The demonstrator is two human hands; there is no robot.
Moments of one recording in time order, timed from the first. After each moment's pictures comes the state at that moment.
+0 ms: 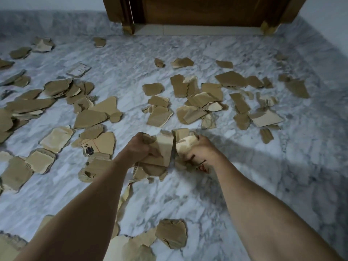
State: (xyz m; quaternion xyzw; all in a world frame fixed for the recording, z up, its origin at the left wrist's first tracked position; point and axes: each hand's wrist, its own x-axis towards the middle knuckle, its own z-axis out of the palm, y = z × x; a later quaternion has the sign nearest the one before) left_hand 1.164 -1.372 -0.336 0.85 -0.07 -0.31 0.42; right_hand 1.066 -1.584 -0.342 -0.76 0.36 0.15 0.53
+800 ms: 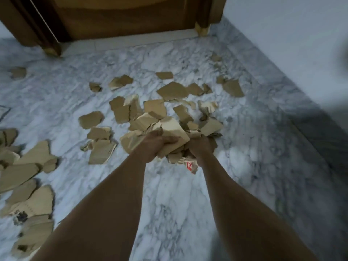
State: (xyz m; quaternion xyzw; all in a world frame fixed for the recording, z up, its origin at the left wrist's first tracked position) left_hand 1.153 -1.629 -0.296 0.68 -0.06 -0.48 0.55; right_hand 1.040 -1.741 -0.305 -0.64 0.53 -0.07 0.56
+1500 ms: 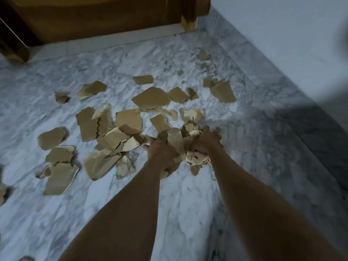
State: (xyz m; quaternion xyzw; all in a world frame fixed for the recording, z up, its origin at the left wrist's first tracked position) left_hand 1.140 -1.775 -0.357 0.91 -0.16 -0.34 0.16; right_hand 1.055 -1.908 -0.349 -0.75 0.53 0.14 0.37
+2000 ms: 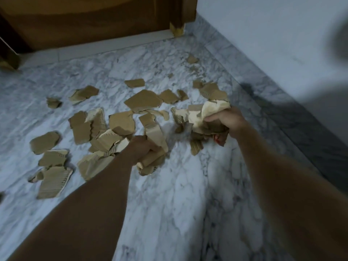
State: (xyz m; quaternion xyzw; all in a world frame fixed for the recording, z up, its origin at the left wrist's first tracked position) left_hand 1.170 -1.744 -0.332 0.84 -0.10 -0.42 0.33; right_hand 1.006 -1.980 -0.292 -0.61 0.51 -0.13 0.59
